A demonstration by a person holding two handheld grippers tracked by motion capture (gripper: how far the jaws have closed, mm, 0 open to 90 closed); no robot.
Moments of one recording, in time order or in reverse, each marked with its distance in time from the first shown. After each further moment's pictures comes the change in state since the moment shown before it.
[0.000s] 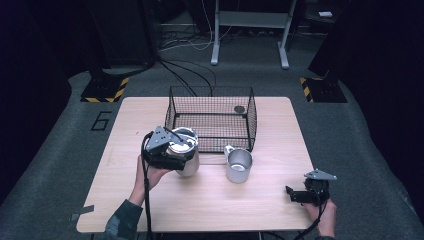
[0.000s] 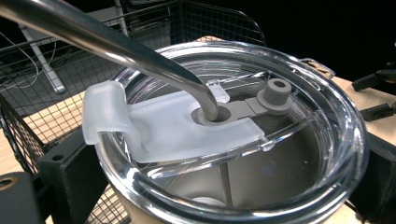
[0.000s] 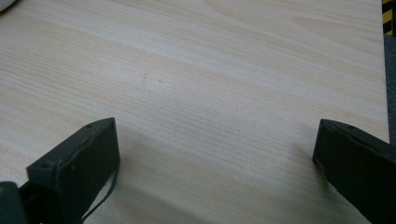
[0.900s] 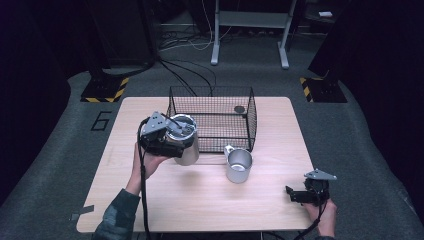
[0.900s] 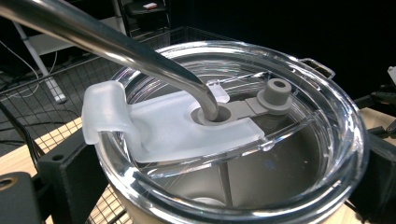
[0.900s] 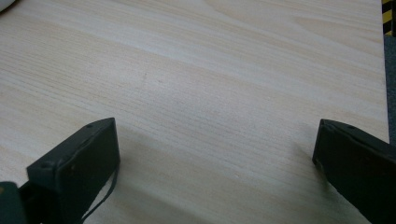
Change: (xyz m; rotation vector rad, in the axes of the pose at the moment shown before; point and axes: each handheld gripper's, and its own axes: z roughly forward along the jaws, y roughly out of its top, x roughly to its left) left arm 0.013 0.038 -0.006 -0.021 -0.003 0.002; right arm 0.000 0.000 0.000 0.000 0.000 0.000
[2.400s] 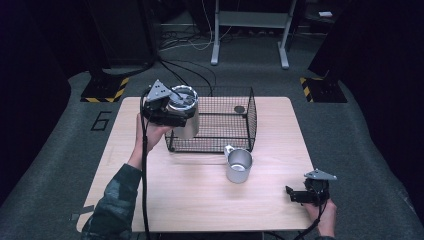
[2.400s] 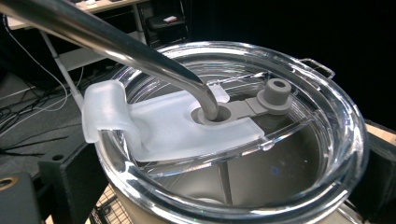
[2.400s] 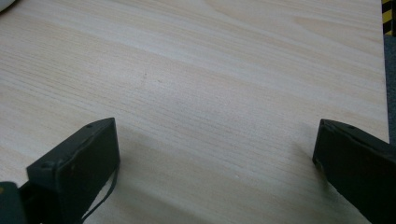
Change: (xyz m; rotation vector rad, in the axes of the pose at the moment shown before) left arm 0.037 0.059 0.024 -0.023 0.074 0.028; right arm 0.000 0.000 0.000 0.000 0.000 0.000
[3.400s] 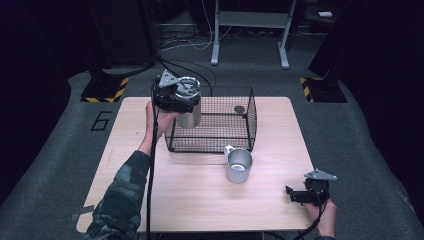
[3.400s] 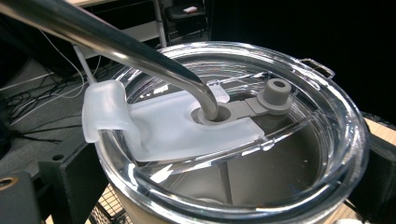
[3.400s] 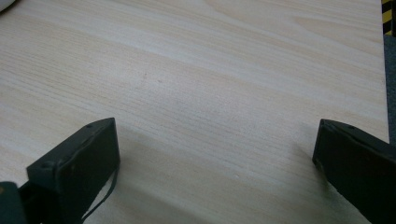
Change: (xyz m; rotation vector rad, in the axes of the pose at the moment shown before) left arm 0.024 0.004 0.050 0.032 0.079 -0.045; right arm 0.000 0.000 0.000 0.000 0.000 0.000
